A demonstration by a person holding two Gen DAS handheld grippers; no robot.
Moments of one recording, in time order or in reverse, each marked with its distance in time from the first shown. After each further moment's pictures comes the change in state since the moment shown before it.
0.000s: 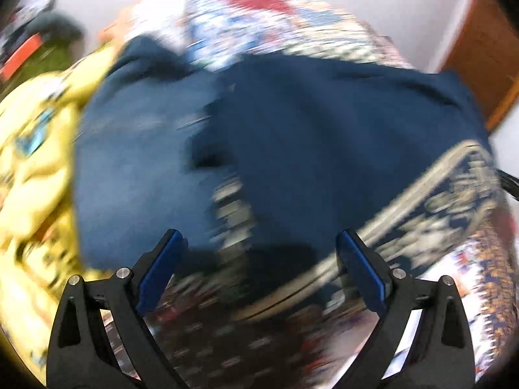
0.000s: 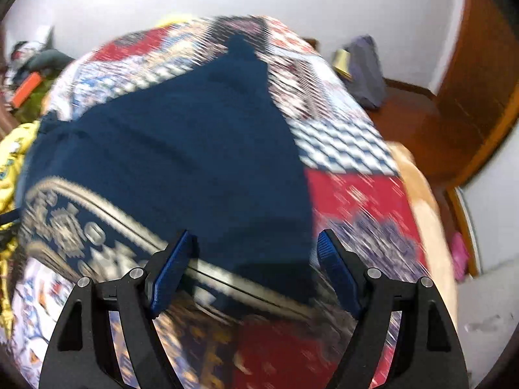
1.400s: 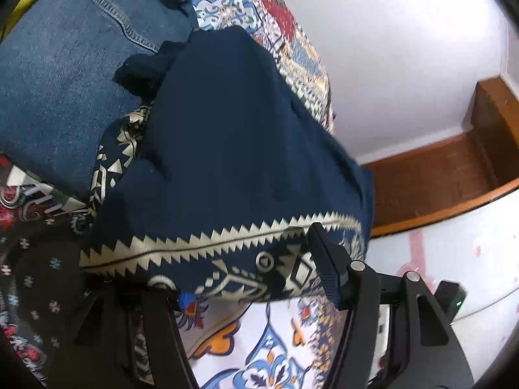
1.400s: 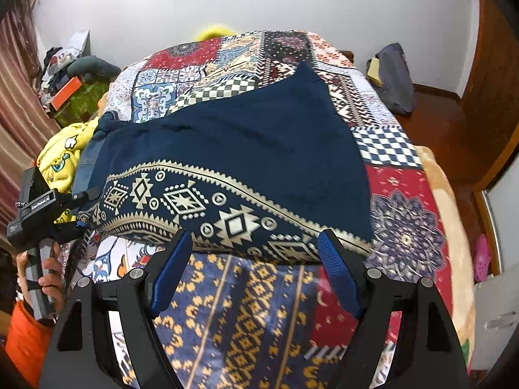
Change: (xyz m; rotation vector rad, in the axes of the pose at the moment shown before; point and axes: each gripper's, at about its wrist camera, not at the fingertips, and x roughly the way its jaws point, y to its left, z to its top) left arm 0.012 -0.014 -0.005 -0.597 -0.036 -0.687; right arm -0.054 0.046 -0.014 -0.037 -0.057 0.197
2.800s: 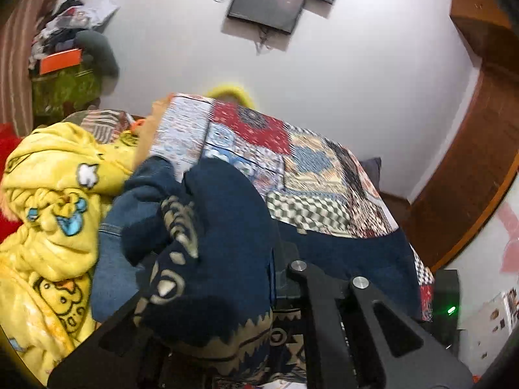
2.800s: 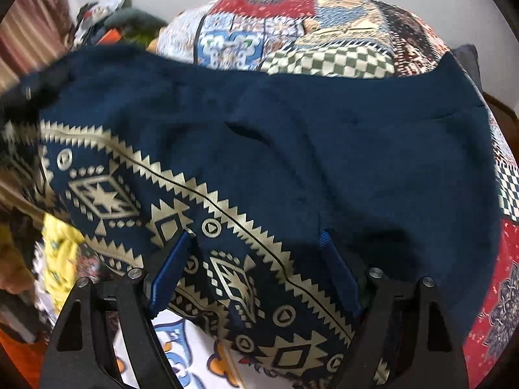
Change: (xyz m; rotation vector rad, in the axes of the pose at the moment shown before) left arm -0.076 -0.124 0.033 0.521 -0.400 0.408; right arm 0.110 0.123 0.033 -0.153 0.166 0.155
